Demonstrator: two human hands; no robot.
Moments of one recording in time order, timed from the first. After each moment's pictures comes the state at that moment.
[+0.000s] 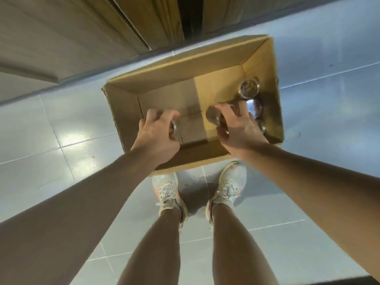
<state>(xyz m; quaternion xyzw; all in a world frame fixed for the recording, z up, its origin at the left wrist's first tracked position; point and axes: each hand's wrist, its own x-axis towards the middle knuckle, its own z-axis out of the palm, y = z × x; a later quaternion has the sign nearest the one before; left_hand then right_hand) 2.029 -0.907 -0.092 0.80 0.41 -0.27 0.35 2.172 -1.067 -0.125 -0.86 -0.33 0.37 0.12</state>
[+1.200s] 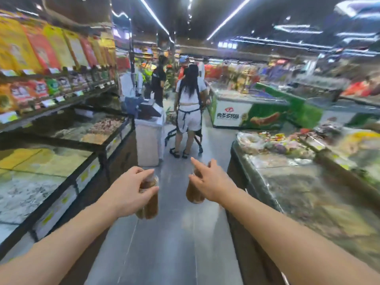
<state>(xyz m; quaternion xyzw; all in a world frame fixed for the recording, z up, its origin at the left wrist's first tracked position) 2.137 -1.217 0.764 0.90 -0.36 0.02 0.25 2.029 -1.451 0.779 -0.97 0.19 -0.08 0.15</state>
